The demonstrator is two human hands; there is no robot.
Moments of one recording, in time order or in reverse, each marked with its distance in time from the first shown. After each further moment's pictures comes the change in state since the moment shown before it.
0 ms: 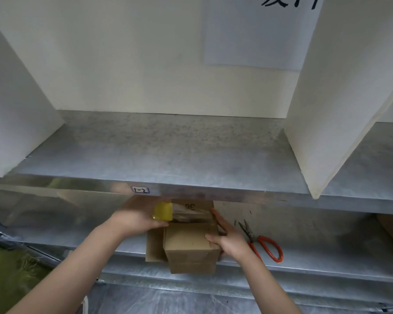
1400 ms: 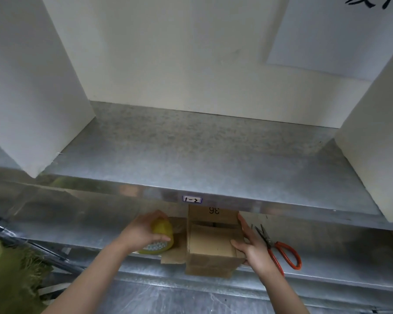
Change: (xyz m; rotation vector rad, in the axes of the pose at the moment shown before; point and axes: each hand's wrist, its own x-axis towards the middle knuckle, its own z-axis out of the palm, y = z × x) left_hand 0.010 -0.108 0.081 -0.397 -0.053 -0.042; right_hand -0.010 -0.001 0.018 0.065 0.148 0.007
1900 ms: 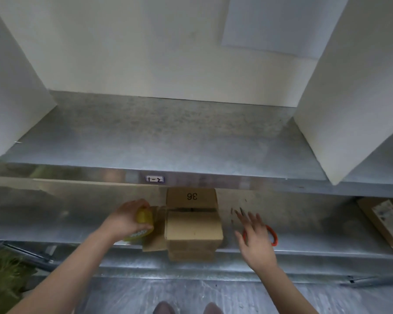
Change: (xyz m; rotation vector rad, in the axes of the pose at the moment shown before) left_hand 0.003 0.016 0.006 0.207 0.050 -0.004; right_hand -0.021 0.063 -0.043 -0.801 0.315 -0.183
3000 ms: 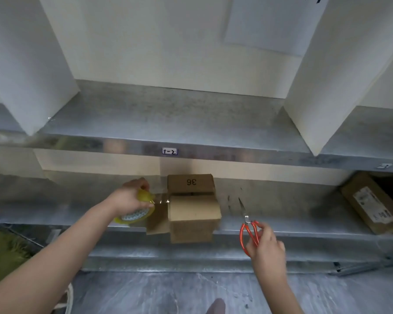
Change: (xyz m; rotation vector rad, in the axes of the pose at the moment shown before) left_hand -0.023 0.014 -0.031 -0.038 0.037 0.053; right_hand -0.097 -0.037 -0.032 -0.050 0.276 0.208
